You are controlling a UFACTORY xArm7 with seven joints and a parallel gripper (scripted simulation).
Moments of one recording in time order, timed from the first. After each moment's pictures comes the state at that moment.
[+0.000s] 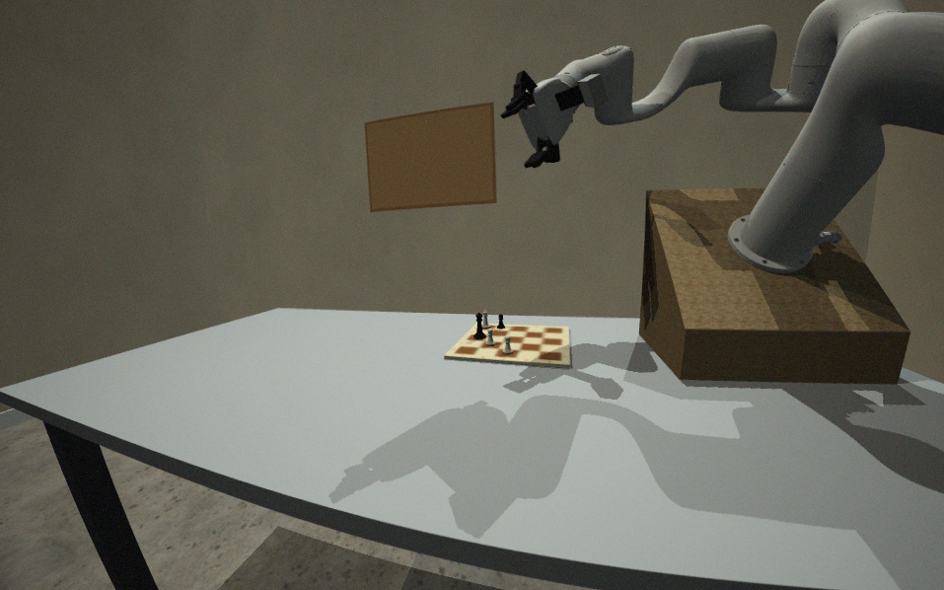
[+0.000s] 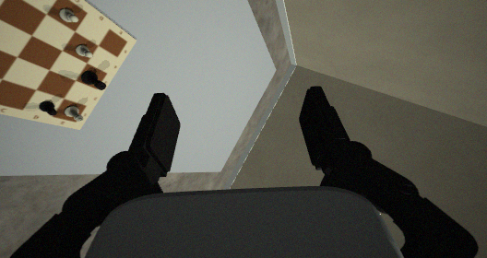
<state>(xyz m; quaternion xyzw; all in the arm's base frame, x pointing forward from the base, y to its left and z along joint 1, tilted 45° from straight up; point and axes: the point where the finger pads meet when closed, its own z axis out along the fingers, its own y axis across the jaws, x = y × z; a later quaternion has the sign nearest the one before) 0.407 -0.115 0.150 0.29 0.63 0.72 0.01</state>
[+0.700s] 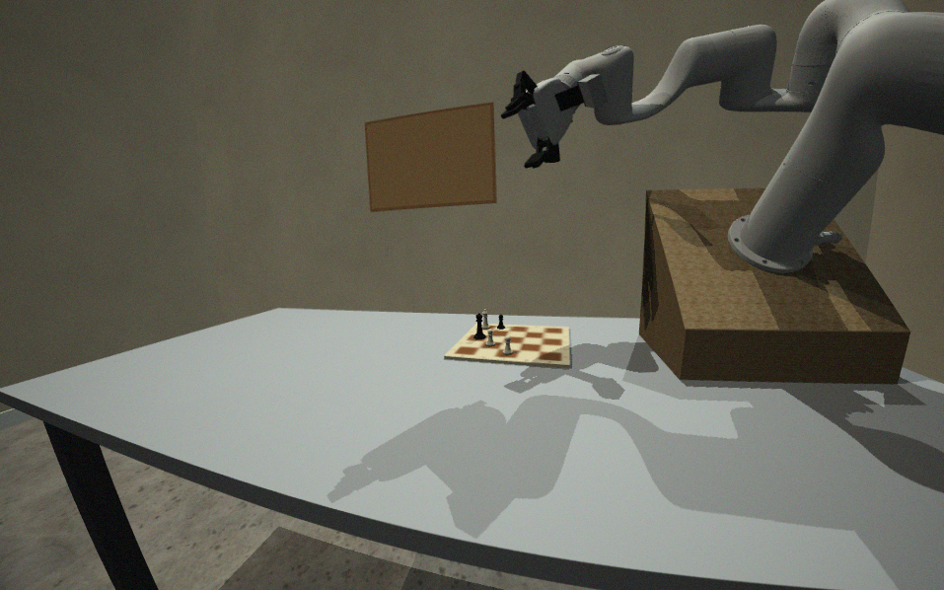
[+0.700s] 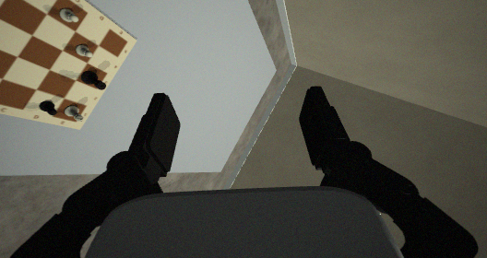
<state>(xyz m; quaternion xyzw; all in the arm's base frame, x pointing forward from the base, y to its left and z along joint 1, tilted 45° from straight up) 0.407 -0.114 0.150 0.29 0.63 0.72 0.01</state>
